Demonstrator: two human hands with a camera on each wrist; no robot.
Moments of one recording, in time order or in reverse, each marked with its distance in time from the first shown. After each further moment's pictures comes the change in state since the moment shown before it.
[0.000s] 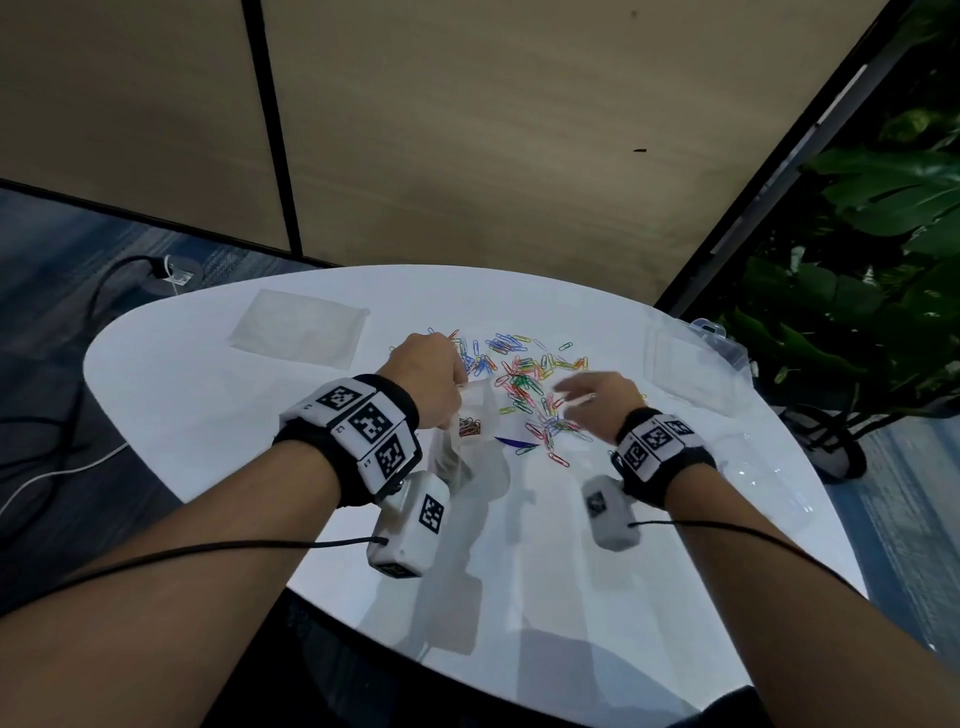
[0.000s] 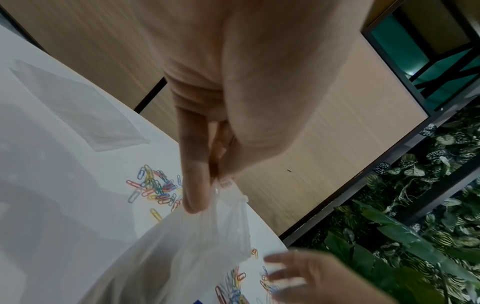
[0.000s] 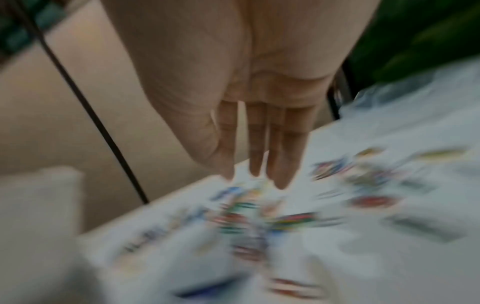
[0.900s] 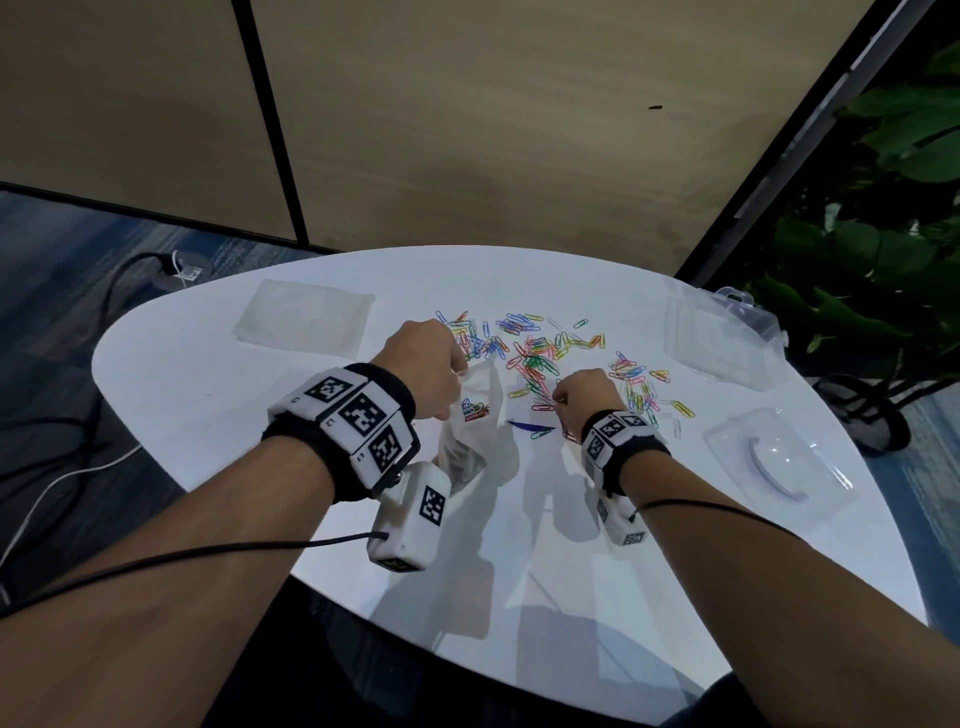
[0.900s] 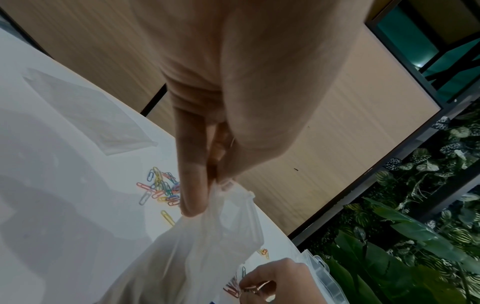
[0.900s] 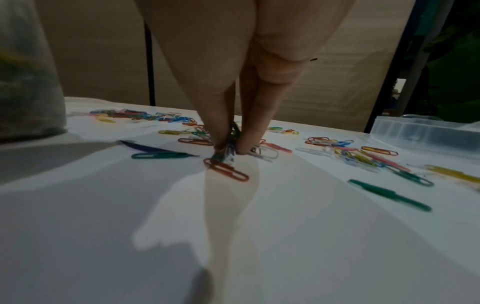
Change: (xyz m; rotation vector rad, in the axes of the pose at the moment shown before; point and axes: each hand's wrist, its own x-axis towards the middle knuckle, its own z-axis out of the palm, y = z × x) left_hand 0.009 -0.012 0.004 0.057 0.000 -0.035; right_hand 0.045 0.019 0.062 -0.423 0.046 -0.038
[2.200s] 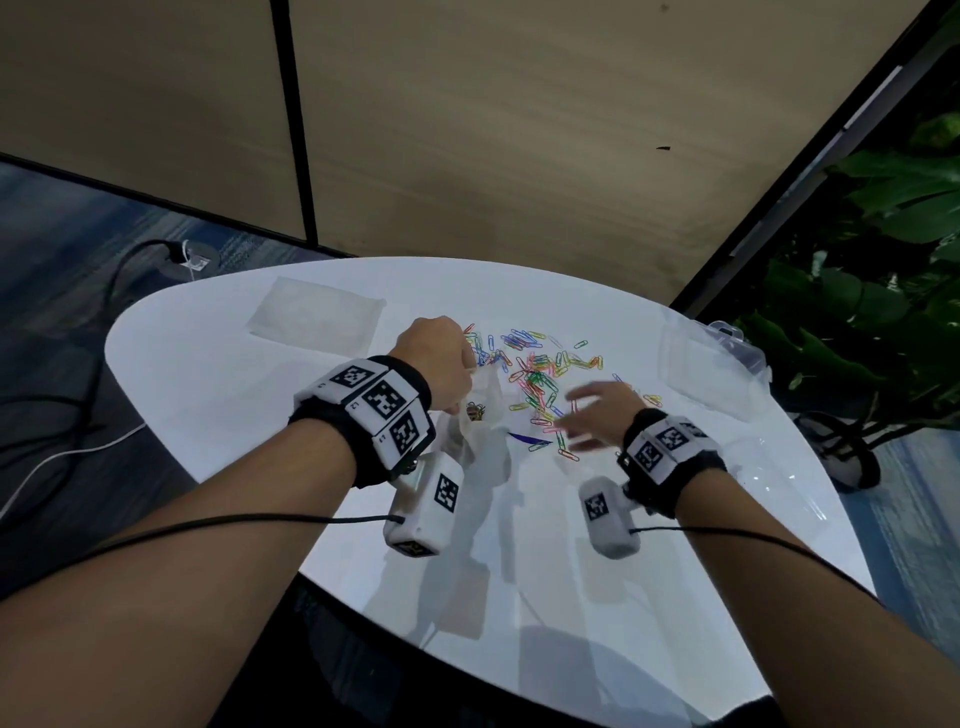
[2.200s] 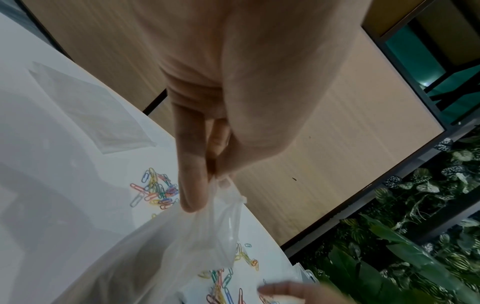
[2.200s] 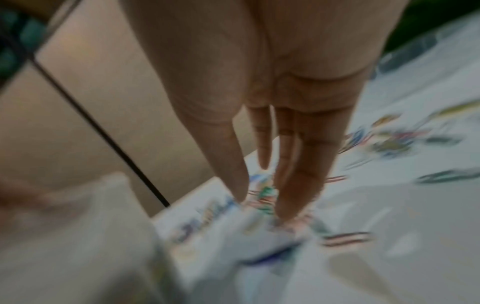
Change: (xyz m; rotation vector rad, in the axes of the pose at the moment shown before) left_hand -0.015 0.013 -0.019 -0.169 0.020 -0.047; right_hand -0.039 -0.005 -0.054 0.819 -0.259 0.296
